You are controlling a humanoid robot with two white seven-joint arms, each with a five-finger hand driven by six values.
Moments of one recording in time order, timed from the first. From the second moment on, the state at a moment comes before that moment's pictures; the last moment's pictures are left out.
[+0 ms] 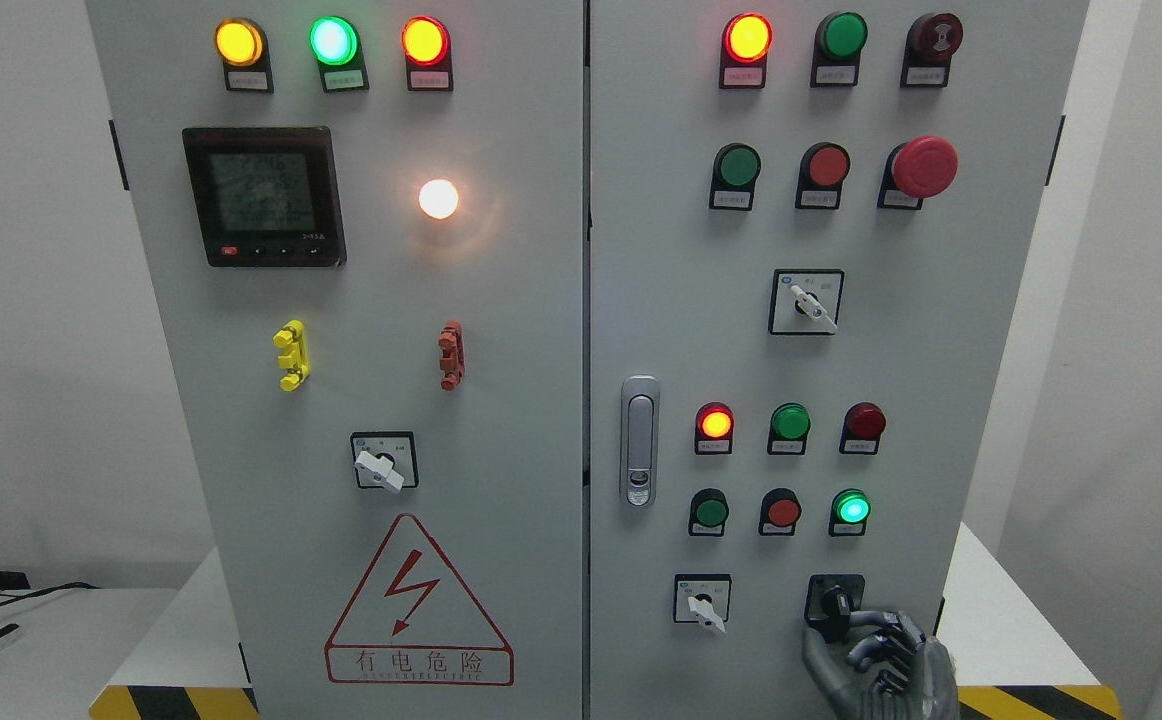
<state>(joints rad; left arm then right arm) -0.04 -0.09 0.08 0.06 0.00 -0.16 0.06 -0.25 0.08 0.00 -1.56 0.18 0.13 -0.31</state>
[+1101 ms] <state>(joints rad) -0.04 -0.09 0.08 0.06 0.00 -0.16 0.06 -0.16 0.04 0.00 -1.60 0.18 0.00 -0.26</state>
